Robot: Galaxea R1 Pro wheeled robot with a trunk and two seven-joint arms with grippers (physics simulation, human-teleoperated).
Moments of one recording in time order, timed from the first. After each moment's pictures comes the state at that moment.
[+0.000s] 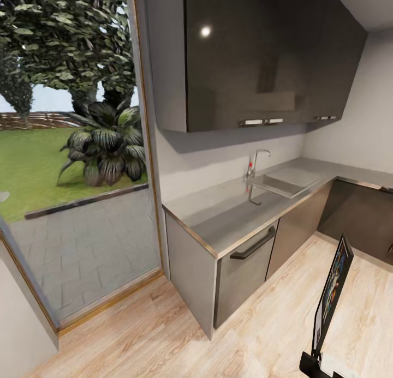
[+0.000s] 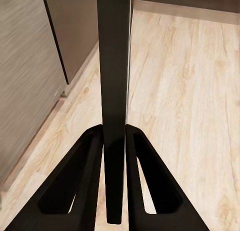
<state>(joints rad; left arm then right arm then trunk) 0.08 0.01 0.23 -0.70 0.00 -0.15 0.01 -0.14 -0.02 -0.18 -0.70 -0.21 -0.34 -0.34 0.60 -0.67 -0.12</state>
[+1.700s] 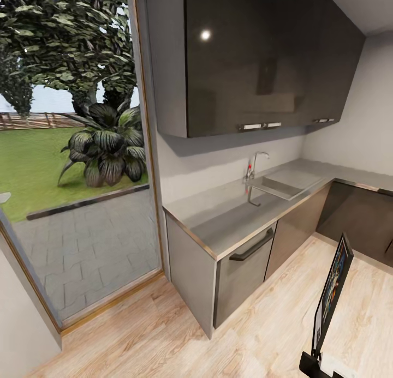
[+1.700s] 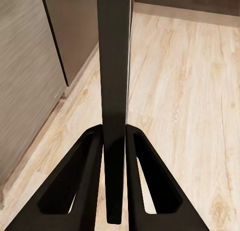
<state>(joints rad) 0.08 0.01 0.23 -0.70 0.00 -0.15 0.01 -0.14 -0.02 -0.18 -0.70 -0.21 -0.34 -0.34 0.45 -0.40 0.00</state>
